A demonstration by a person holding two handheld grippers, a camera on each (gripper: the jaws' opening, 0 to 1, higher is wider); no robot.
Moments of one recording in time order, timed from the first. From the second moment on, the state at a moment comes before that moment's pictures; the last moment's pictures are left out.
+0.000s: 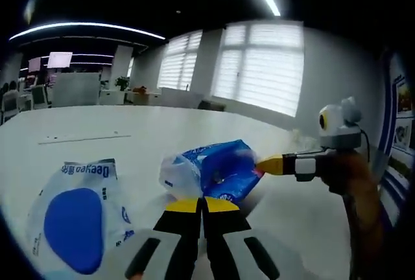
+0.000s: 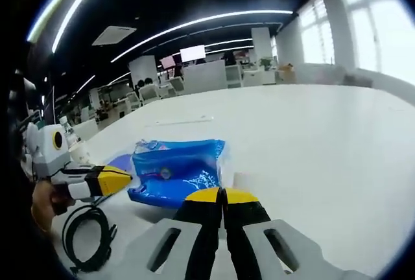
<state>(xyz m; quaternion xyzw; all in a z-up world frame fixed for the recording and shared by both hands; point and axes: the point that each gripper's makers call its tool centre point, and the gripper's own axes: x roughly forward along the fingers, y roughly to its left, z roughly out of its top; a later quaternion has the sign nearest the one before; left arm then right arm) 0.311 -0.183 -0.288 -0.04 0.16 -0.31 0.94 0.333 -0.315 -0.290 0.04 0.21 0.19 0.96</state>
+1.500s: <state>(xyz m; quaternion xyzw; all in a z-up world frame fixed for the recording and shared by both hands) 0.310 -0.184 -0.308 -0.04 0.21 -0.31 0.93 0.329 -0.322 -0.314 -0.02 0.25 0.18 0.95</state>
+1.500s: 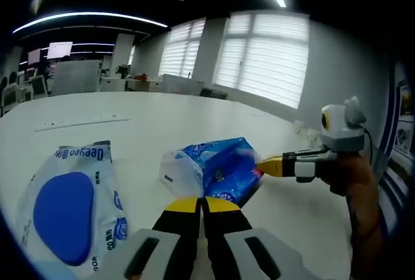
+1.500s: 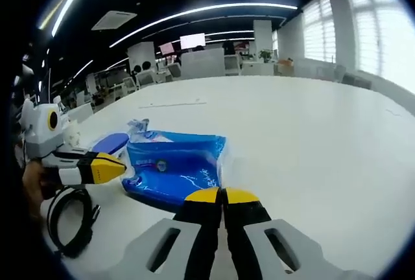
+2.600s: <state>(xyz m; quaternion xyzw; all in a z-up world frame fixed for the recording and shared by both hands) 0.302 -0.177 -0.293 -0.09 0.21 -0.29 0.93 0.326 -0.327 -0.280 0.02 0.18 0.16 0.97</state>
